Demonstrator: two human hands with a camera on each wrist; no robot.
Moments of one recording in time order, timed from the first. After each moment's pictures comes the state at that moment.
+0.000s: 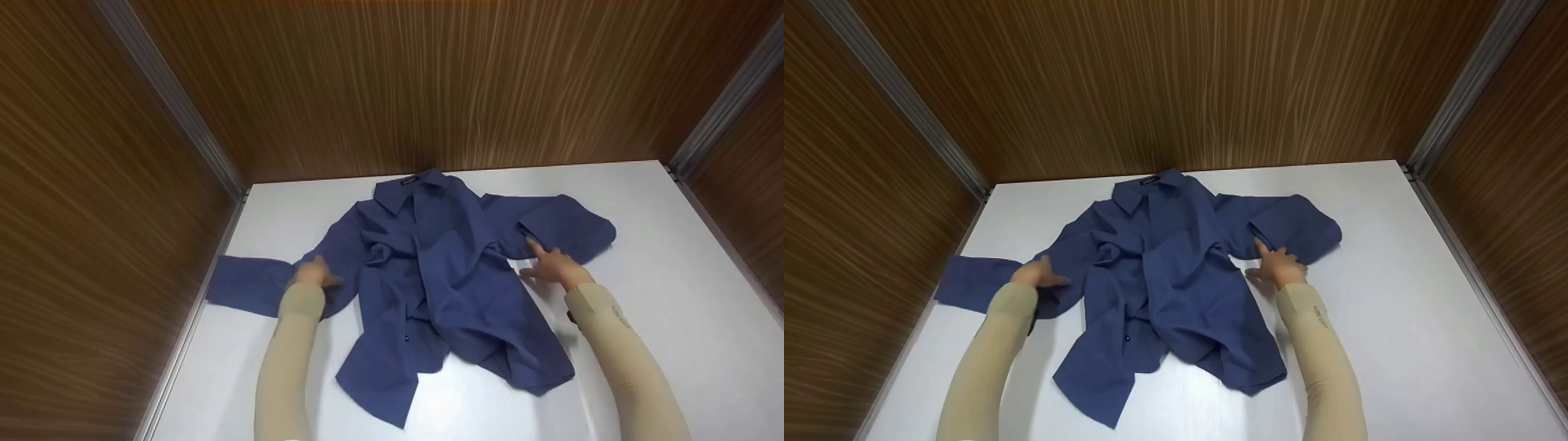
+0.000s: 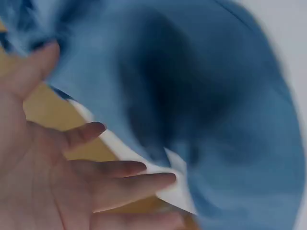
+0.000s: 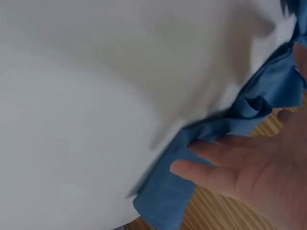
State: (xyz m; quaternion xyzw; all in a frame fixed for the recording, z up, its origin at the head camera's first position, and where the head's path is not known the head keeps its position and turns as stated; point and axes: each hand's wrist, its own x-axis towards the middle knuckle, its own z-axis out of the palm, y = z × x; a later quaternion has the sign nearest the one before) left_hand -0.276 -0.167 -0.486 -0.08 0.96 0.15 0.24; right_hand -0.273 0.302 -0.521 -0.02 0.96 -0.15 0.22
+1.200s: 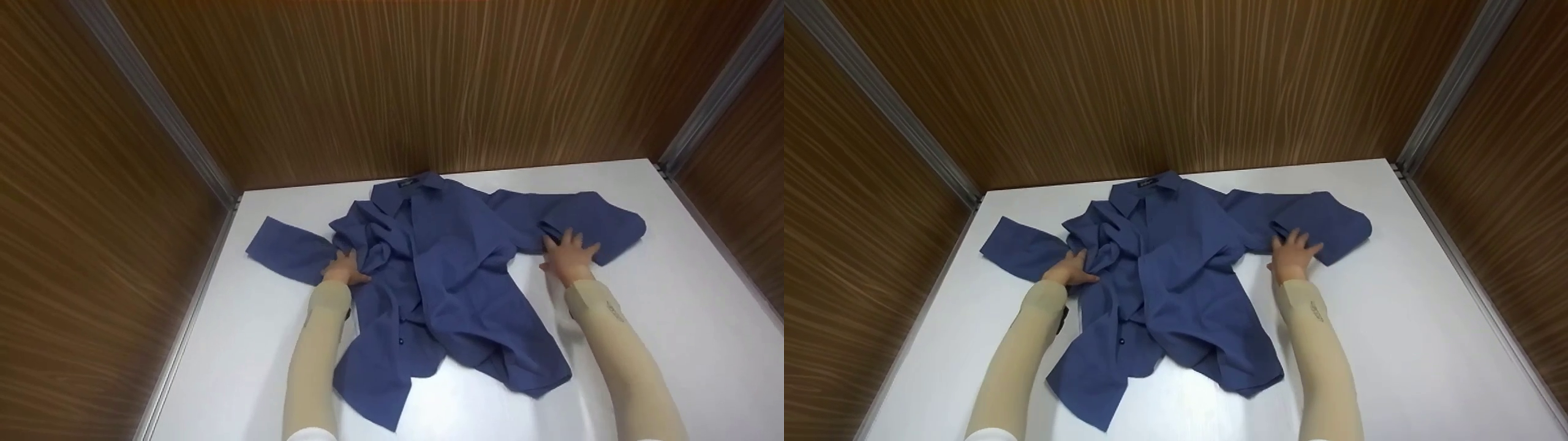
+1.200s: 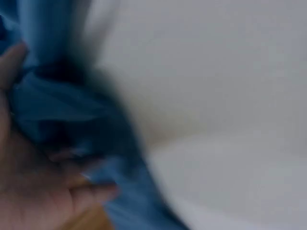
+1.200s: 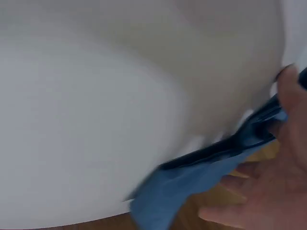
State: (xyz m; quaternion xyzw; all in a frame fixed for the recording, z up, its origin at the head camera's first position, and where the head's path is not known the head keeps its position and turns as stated) left_hand -0.306 -0.133 -0.511 -0.01 0.97 0.12 0.22; right_hand -0.281 0.309 -0.525 -0.02 0.99 -0.06 0.09
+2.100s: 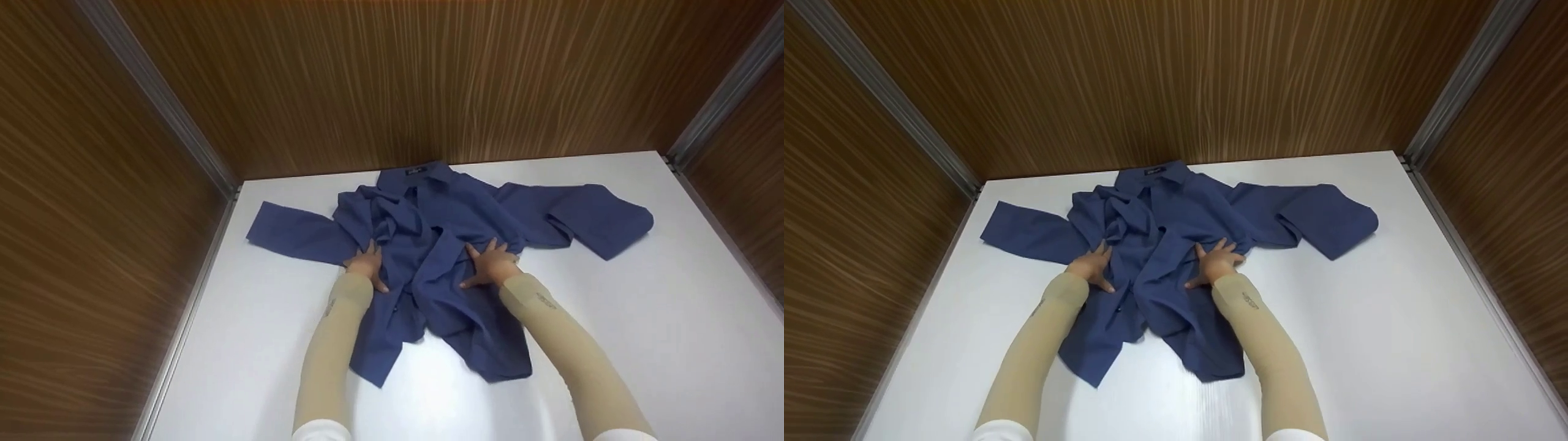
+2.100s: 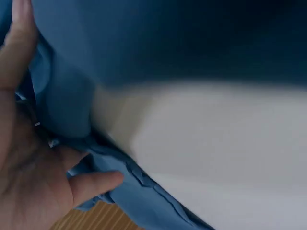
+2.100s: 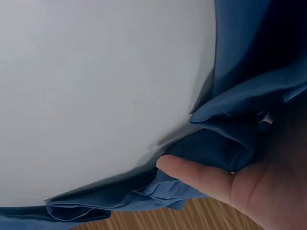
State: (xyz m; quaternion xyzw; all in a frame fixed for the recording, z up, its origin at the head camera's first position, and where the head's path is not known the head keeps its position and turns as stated) left_hand -0.292 -0.092 -0.509 0.09 0.96 0.02 0.25; right_hand -0.281 0.178 -0.523 -0.07 0.97 -0.01 0.24
